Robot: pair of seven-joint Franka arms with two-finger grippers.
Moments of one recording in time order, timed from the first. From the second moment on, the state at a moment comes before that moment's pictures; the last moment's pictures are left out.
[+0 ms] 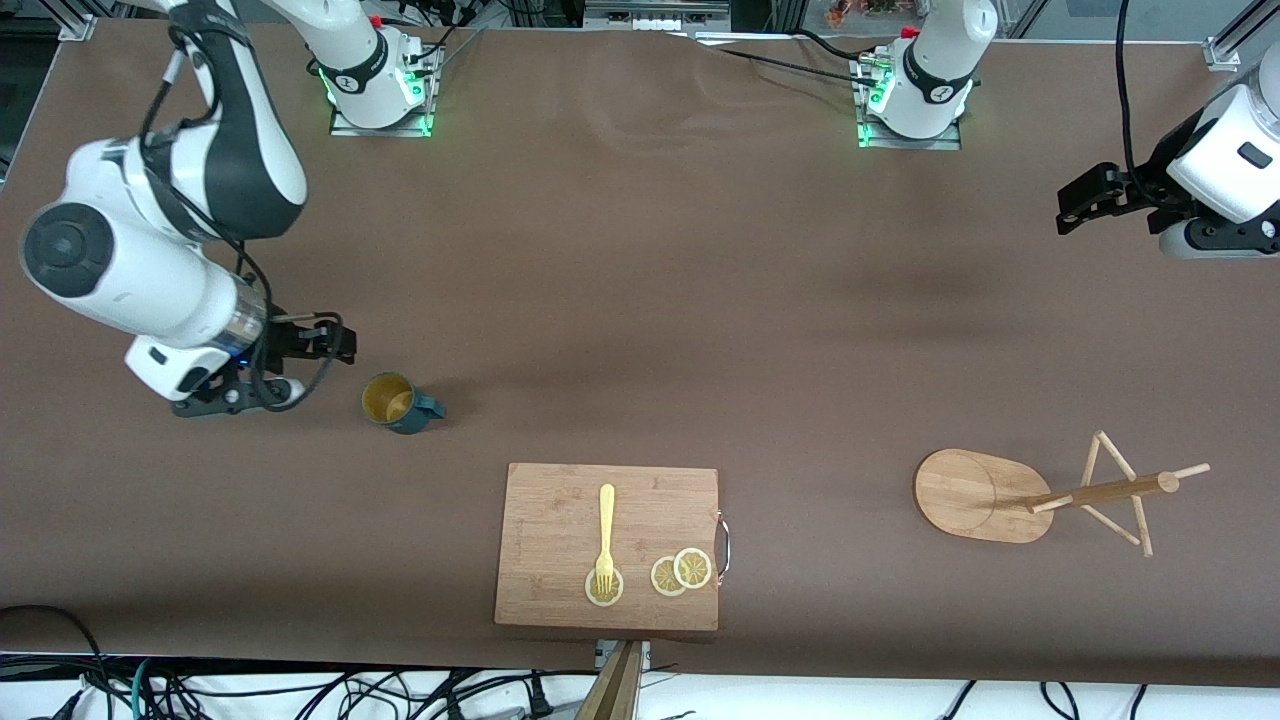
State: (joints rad) left arm 0.04 0.02 -0.12 -1.52 0.02 1.43 -0.11; right arm 0.21 0.32 -0.04 -1.68 0.04 1.95 0.00
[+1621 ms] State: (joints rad) left arm 0.05 0.02 -0.12 -1.52 0.02 1.43 -0.11; right arm 0.20 0.52 -0.05 -1.85 0.04 2.40 -0.08
